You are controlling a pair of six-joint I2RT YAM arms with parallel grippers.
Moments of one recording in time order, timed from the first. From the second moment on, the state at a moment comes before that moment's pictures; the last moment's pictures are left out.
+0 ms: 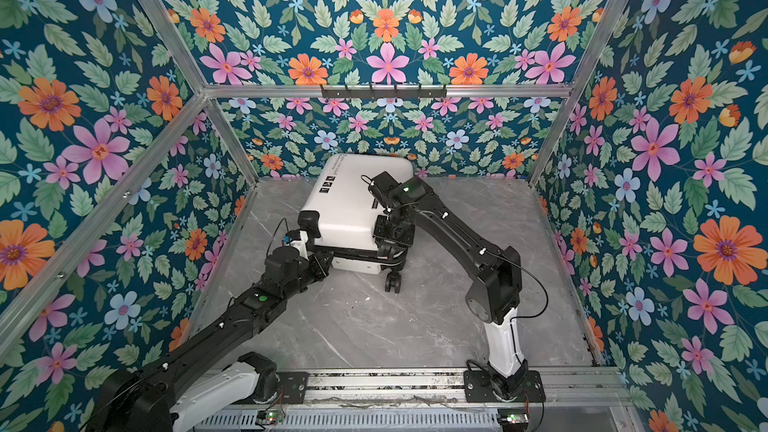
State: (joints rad) left arm -0.51 1.00 0.50 0.03 0.07 -0.78; right arm 0.72 2.00 2.08 -1.36 -0.19 0.89
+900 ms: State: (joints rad) left arm -0.84 1.22 0.58 0.25 0.03 -0.84; right arm 0.68 1.90 1.96 -1.15 -0.31 0.95
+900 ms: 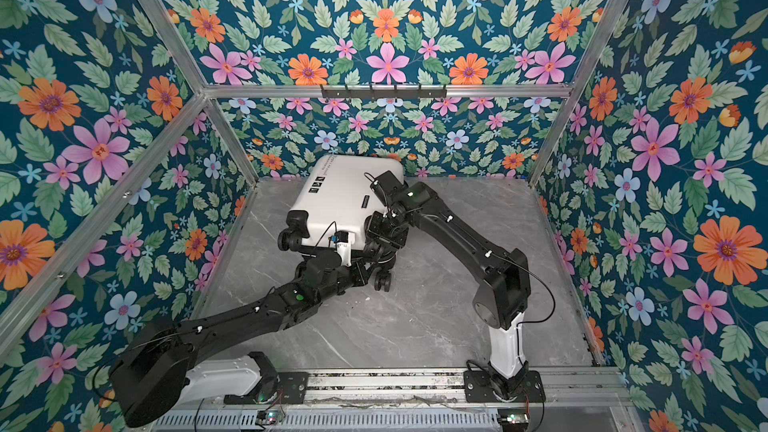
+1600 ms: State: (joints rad) left arm -0.63 0.71 0.38 -0.11 -0.04 -0.97; right arm 0.45 1.69 1.79 -1.11 -0.26 0.89
